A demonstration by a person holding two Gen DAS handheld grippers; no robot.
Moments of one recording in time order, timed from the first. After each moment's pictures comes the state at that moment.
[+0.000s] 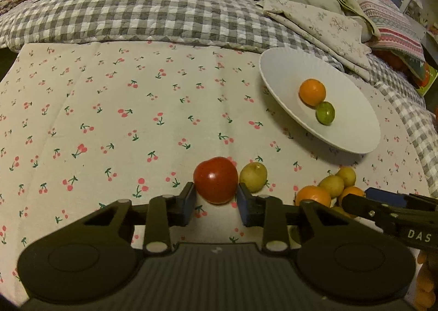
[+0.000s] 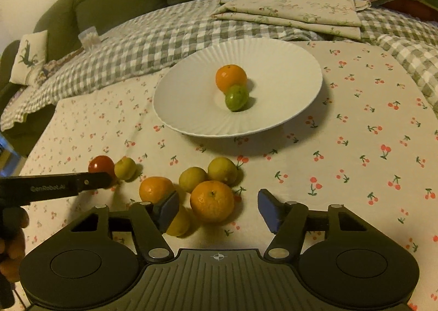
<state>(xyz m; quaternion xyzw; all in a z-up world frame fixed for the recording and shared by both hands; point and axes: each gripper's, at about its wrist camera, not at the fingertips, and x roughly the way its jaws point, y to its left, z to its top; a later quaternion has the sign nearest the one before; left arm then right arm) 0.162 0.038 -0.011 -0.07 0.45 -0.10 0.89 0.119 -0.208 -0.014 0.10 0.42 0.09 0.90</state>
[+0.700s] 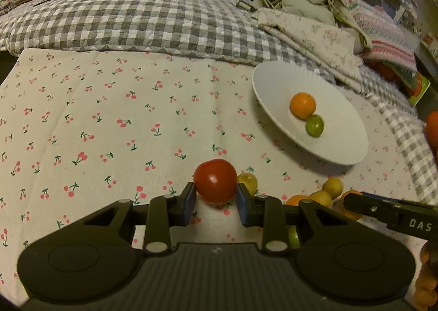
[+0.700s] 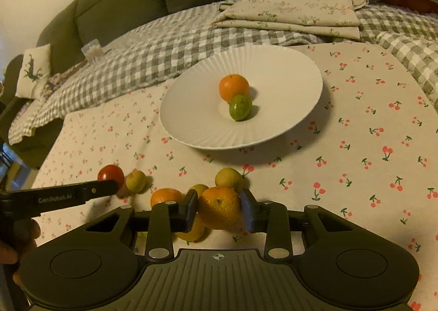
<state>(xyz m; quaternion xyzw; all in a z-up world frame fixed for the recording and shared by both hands) 0.155 0.044 0.002 -0.09 0.43 -0.11 0.89 0.118 -0.215 -0.002 0.13 0.42 0.10 0.89</state>
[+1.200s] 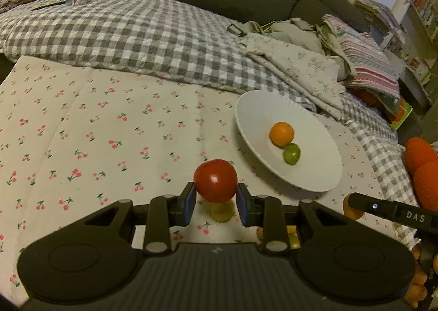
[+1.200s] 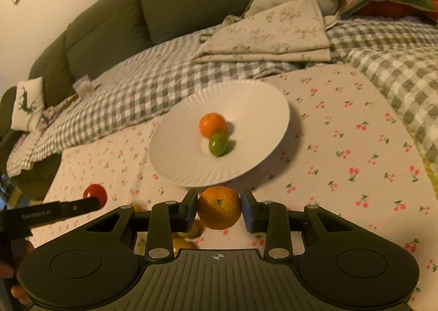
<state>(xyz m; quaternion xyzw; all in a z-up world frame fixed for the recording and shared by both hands) 0.152 0.049 0.025 -0.13 0.40 -0.13 0.90 0.113 -0.249 0.027 0.17 0.38 0.06 0.91</state>
